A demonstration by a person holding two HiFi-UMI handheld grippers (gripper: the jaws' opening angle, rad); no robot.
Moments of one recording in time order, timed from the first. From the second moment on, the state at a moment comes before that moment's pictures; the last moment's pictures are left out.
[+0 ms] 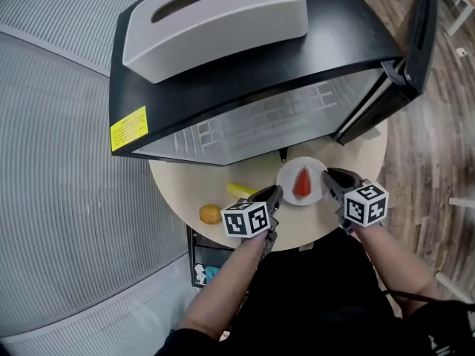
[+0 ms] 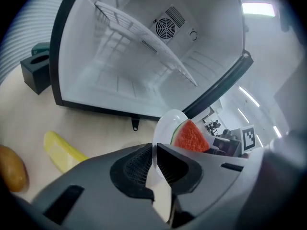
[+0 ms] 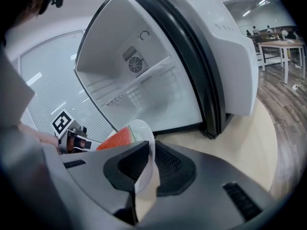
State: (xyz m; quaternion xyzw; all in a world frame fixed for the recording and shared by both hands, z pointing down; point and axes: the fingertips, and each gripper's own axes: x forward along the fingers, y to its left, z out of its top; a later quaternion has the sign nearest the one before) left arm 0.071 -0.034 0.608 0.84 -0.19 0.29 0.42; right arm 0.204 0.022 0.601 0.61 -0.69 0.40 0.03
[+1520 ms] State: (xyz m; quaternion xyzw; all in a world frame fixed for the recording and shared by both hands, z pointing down) left arm 0.071 -0.152 0.445 0.91 -0.24 0.21 0.28; right arm 0.200 -0.085 0.448 0.65 -0.72 0.25 0.00
